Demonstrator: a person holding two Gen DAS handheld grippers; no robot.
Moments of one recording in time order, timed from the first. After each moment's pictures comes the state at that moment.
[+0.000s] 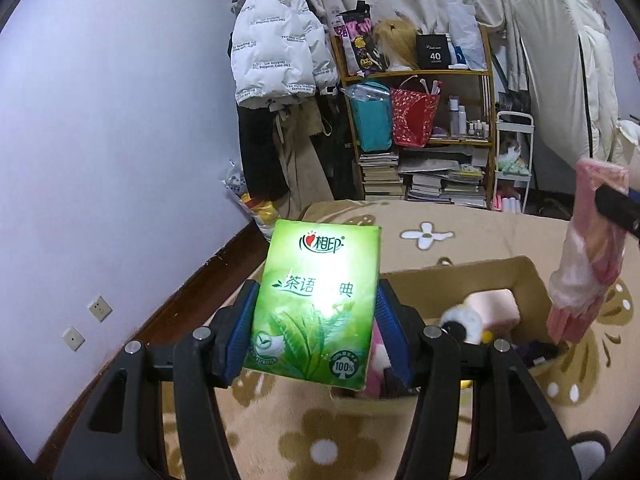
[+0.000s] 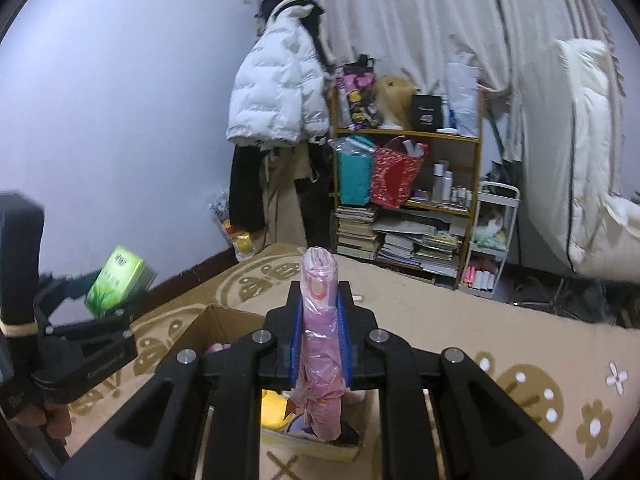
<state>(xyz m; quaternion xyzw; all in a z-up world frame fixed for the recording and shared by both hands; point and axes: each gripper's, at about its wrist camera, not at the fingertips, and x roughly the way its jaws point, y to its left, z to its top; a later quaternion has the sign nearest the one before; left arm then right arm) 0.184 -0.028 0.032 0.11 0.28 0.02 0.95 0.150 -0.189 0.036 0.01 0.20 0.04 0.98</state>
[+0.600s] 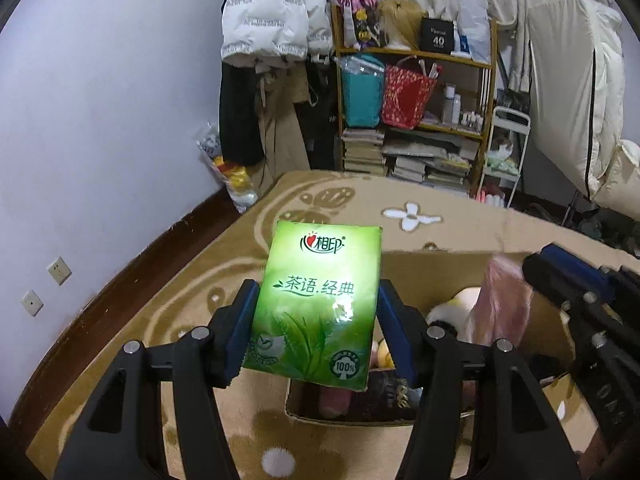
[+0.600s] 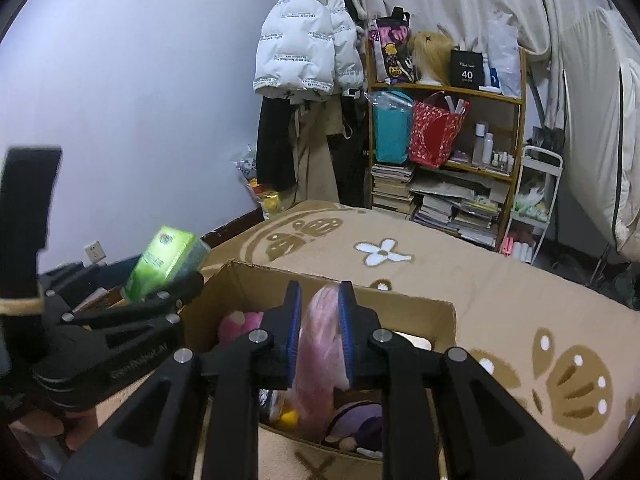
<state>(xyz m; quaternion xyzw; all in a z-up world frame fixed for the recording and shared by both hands) 0.226 -0.021 -0.024 0.04 0.33 -0.01 0.94 0.193 -0.164 -0.026 0.02 0.26 0.09 0.96</state>
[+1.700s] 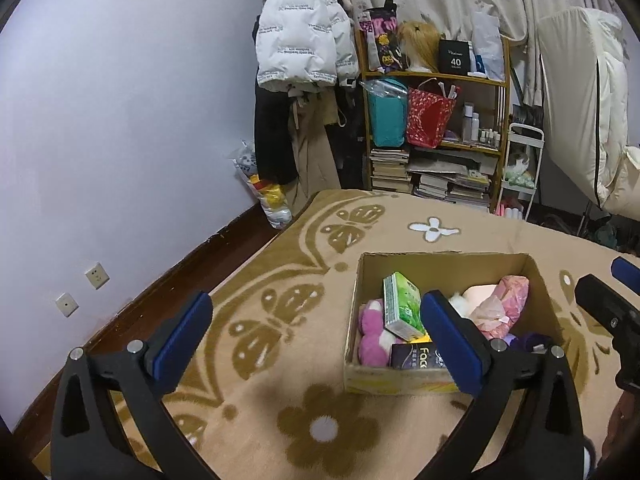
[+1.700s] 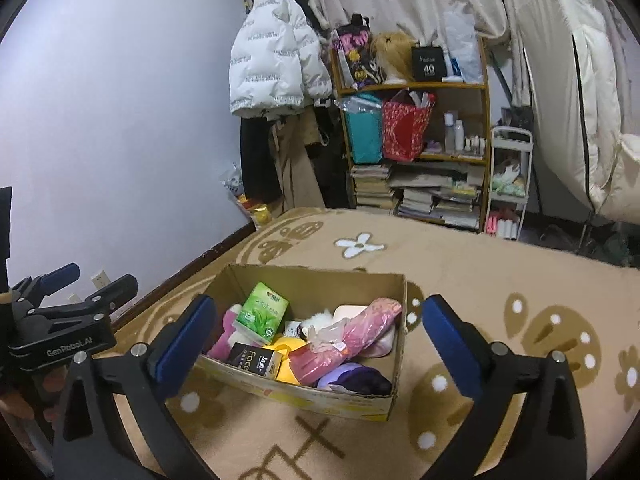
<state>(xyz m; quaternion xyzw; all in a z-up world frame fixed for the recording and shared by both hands) 0.154 0.004 0.027 0.05 0.29 0.03 0.95 0.133 -0.198 -0.001 0.07 0.25 0.06 0.96</state>
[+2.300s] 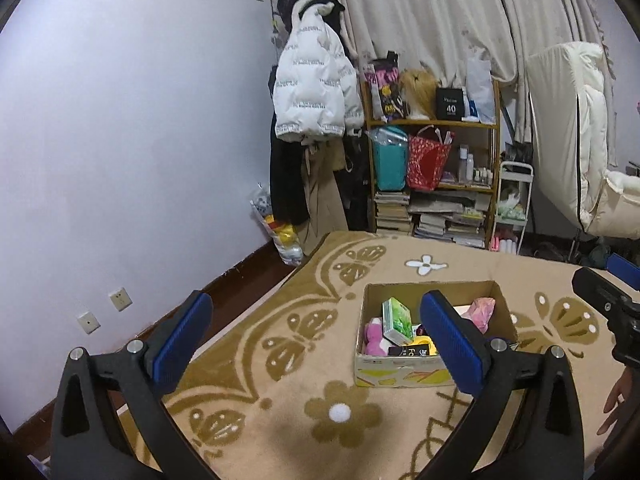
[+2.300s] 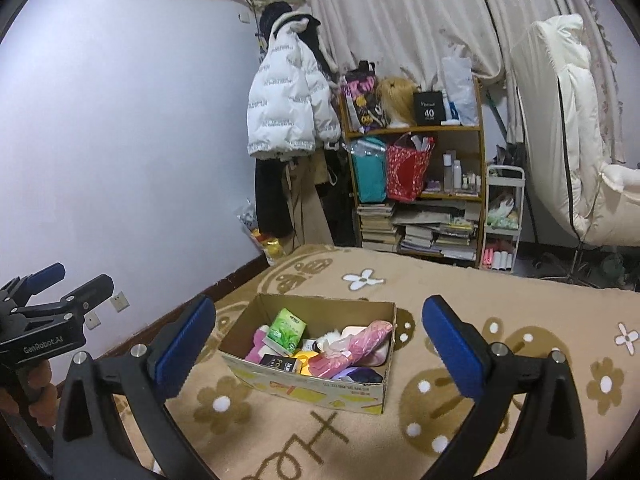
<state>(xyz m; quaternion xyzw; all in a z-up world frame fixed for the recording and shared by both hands) 0.056 0.015 0.106 0.05 0.22 0.04 0.97 0.054 -0.204 0.059 0.08 0.19 0.07 0.98</state>
